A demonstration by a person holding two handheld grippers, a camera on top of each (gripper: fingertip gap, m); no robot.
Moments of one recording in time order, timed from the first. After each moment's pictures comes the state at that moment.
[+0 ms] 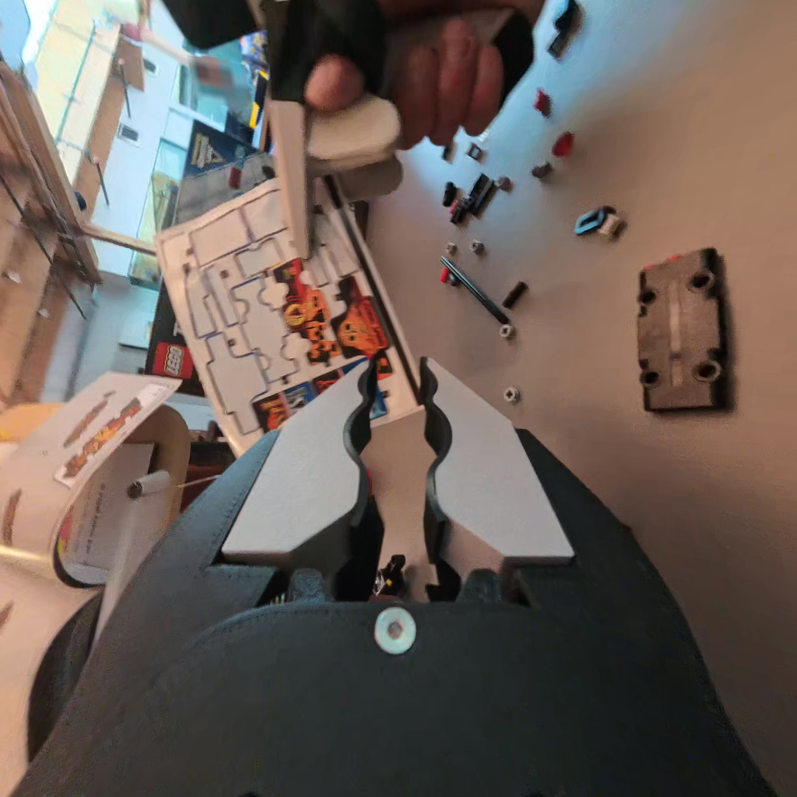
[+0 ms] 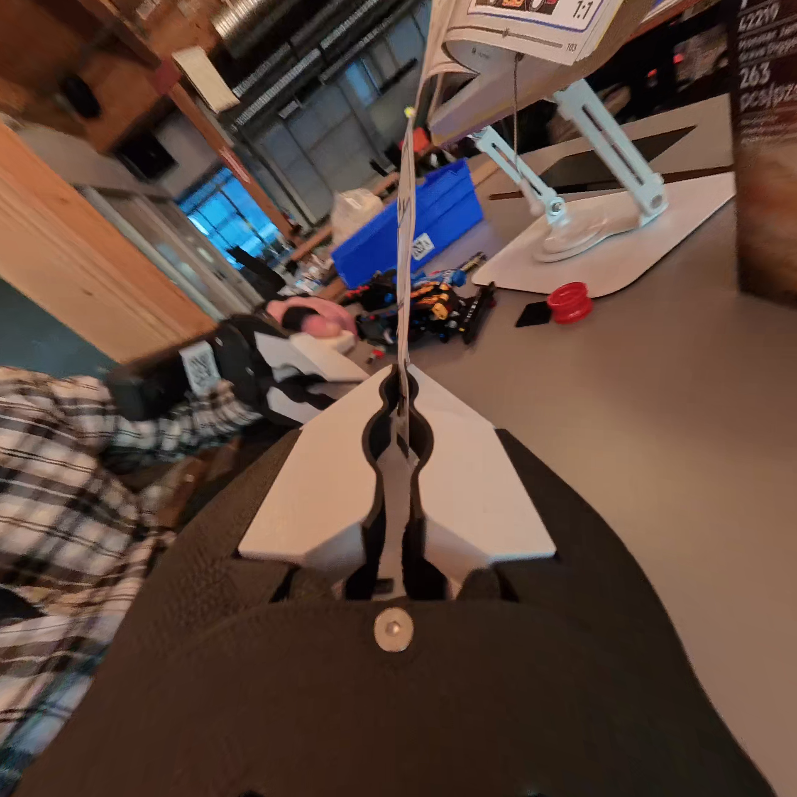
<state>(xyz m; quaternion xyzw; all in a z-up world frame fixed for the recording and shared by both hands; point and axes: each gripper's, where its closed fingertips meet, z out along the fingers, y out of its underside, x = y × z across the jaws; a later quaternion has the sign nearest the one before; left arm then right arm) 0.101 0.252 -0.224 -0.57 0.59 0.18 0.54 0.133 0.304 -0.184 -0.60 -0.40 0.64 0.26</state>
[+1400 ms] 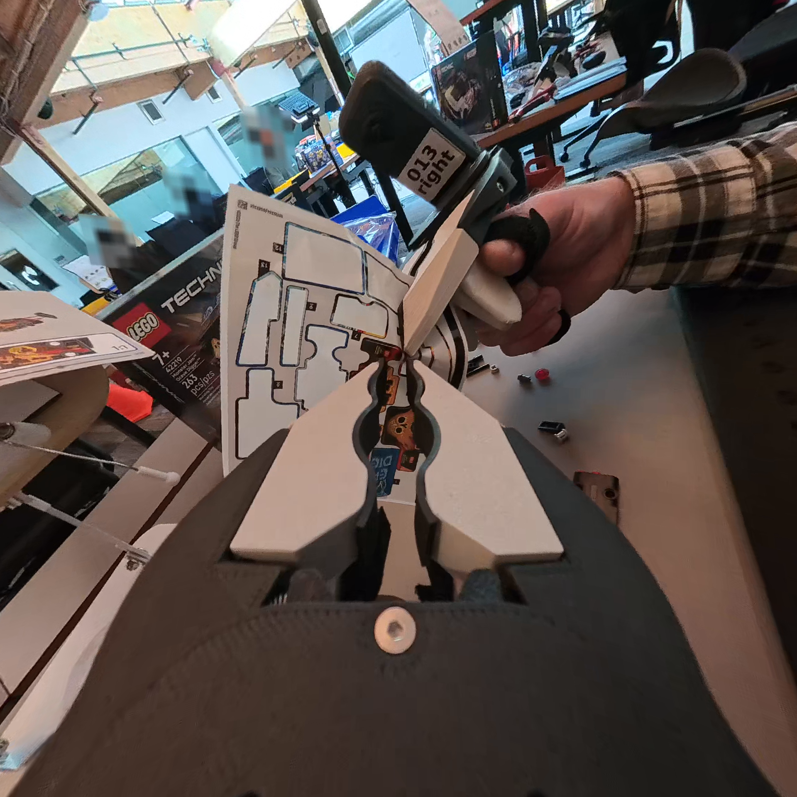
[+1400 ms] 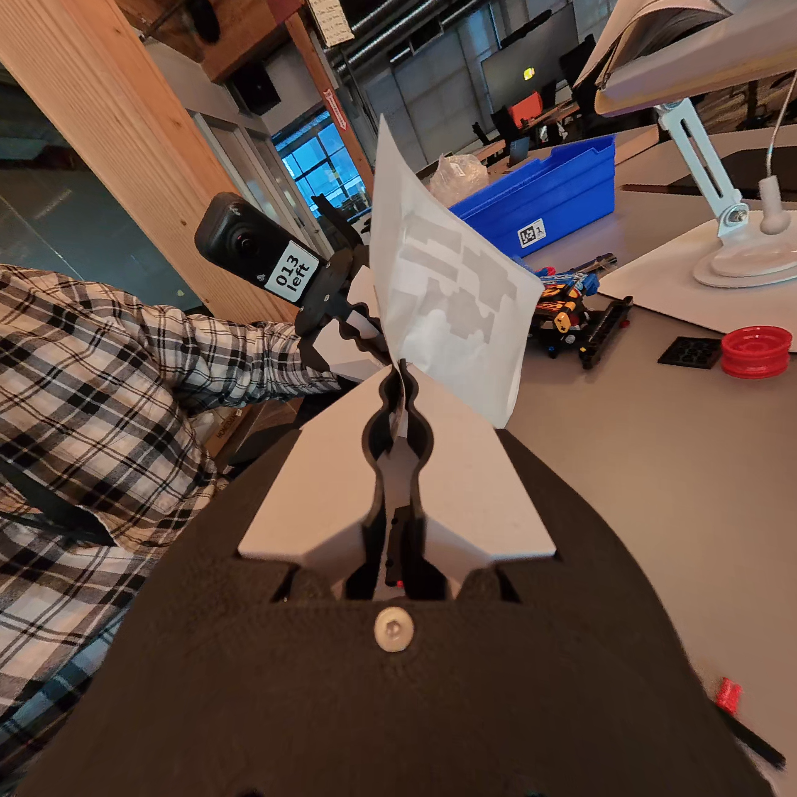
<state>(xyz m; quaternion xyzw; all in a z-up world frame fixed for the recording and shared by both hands) 0.117 0.245 -0.170 -0.63 0.42 -0.09 0.65 0.111 0.234 -0.162 -0.51 -0.49 0.67 0.23</state>
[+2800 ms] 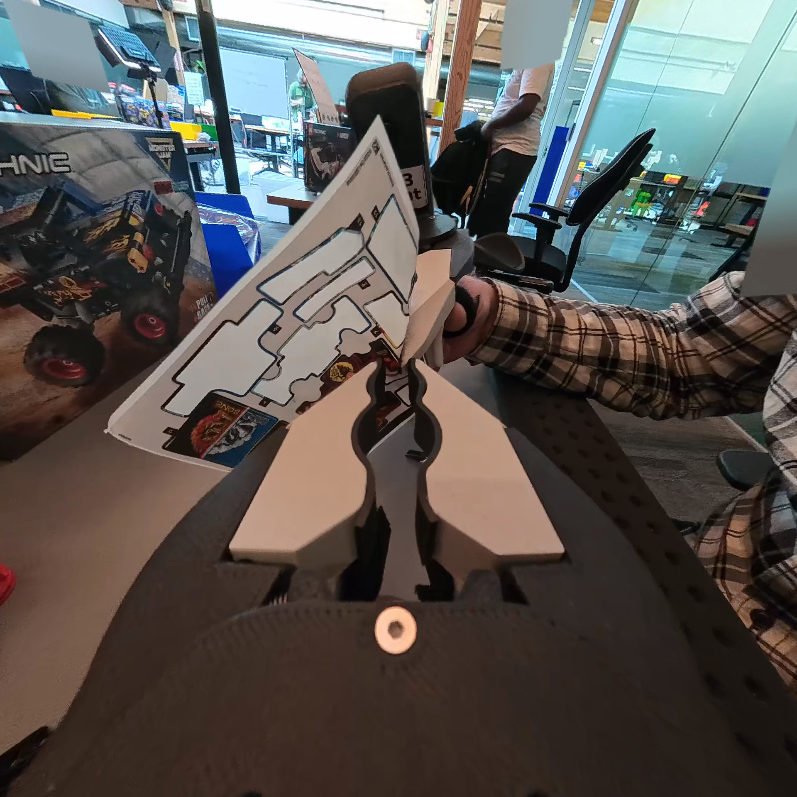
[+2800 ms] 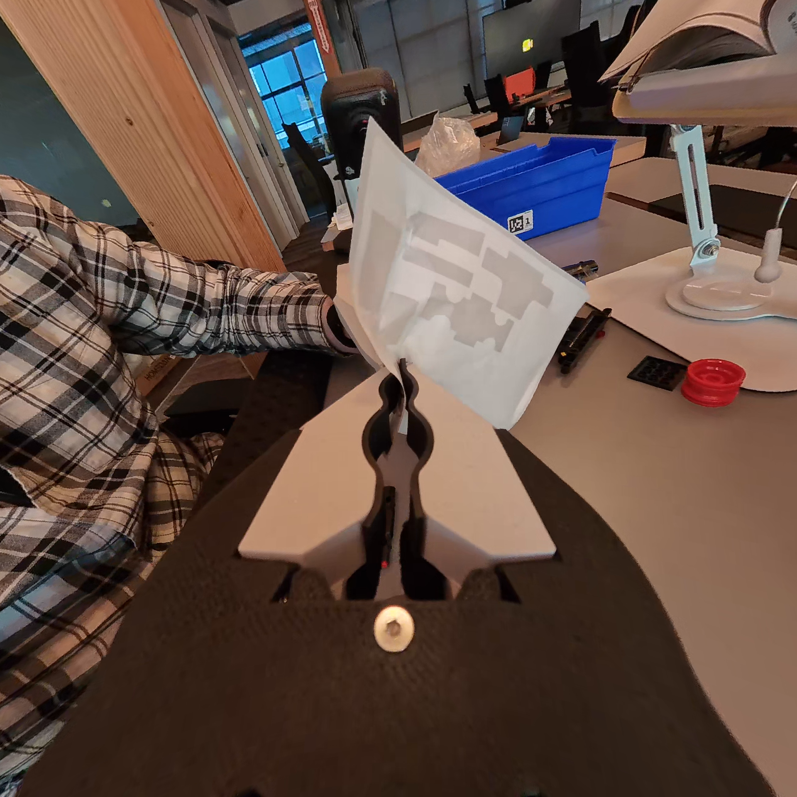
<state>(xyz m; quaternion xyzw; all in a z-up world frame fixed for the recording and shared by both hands) 0.121 0.227 -0.168 -0.64 0.36 -0.40 0.55 0.110 0.222 -0.168 -0.49 -0.56 0.61 0.28</state>
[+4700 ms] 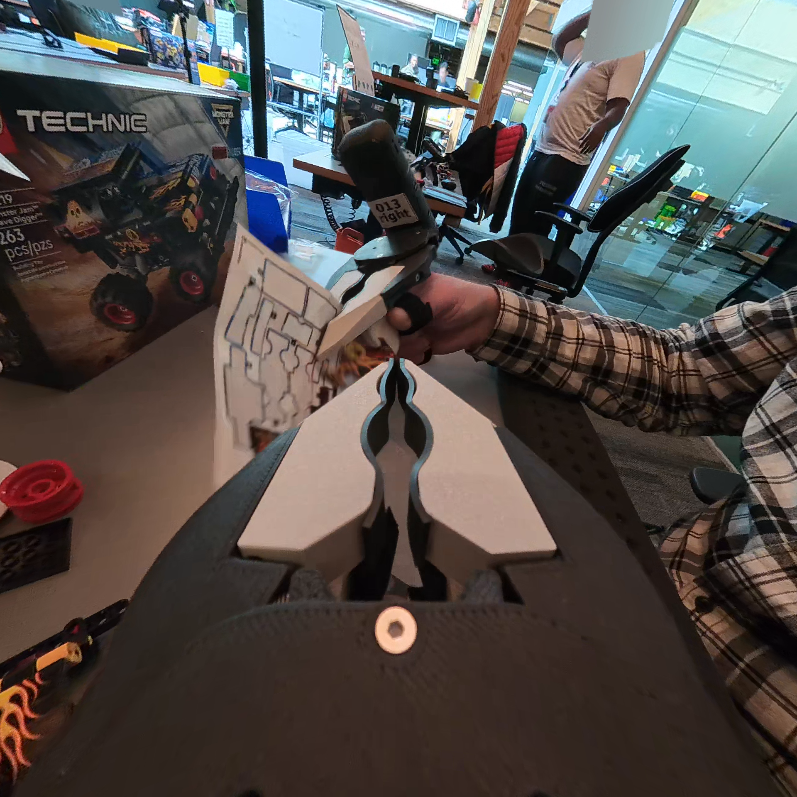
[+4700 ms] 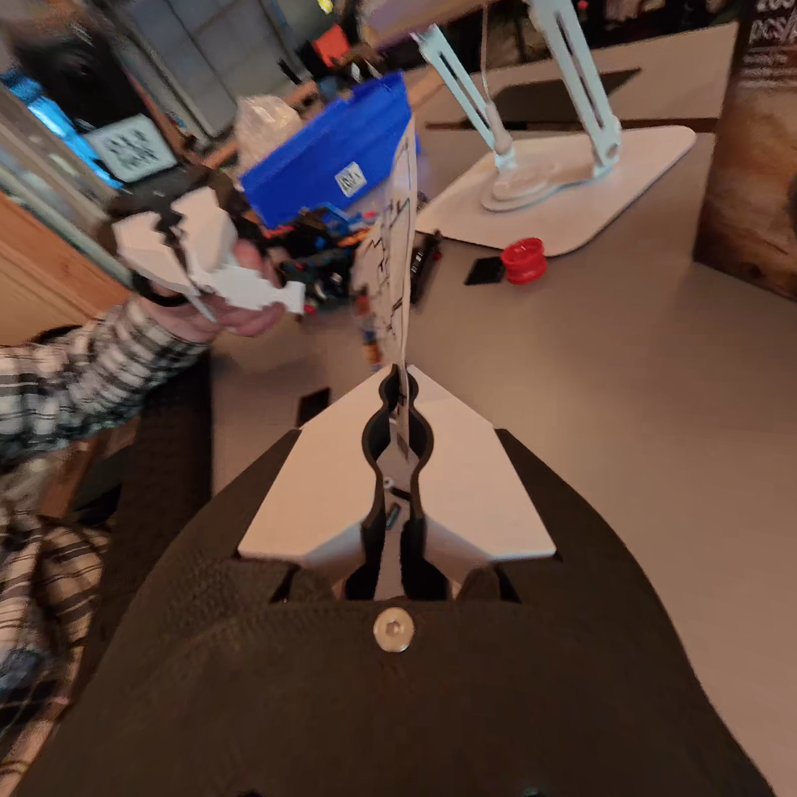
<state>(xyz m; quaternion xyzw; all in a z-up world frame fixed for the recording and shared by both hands) 0.085 0.232 -0.160 -0.69 0.32 -0.40 0.52 0.111 0.305 -0.219 -0.66 -0.45 0.53 0.28</state>
